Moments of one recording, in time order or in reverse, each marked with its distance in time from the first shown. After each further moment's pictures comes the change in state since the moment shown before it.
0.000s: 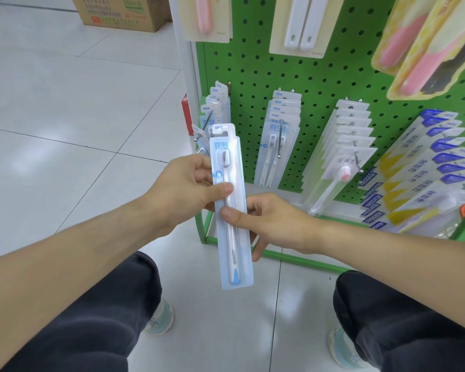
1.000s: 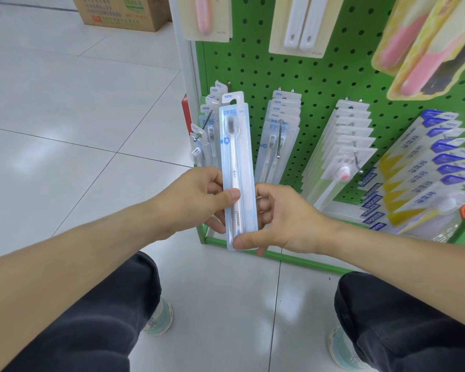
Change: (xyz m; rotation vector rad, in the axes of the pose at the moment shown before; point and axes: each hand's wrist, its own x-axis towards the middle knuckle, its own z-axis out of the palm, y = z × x) left_hand 0.001 -0.004 0.006 0.195 -0.172 -0.021; right_hand -0.013 -0.001 -0.010 -0.012 0.103 -0.090
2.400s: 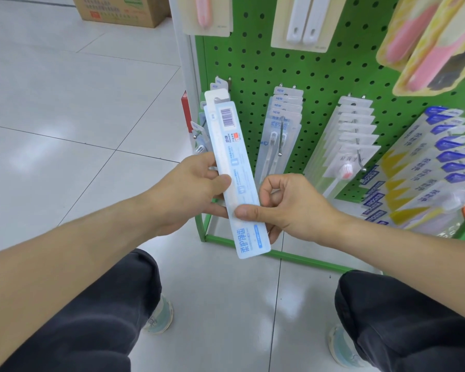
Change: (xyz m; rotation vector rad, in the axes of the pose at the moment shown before) left_hand -0.005 0.014 -0.002 -0.248 -0.031 0.020; right_hand 0.003 -0.006 -0.007 0.048 0.172 0.045
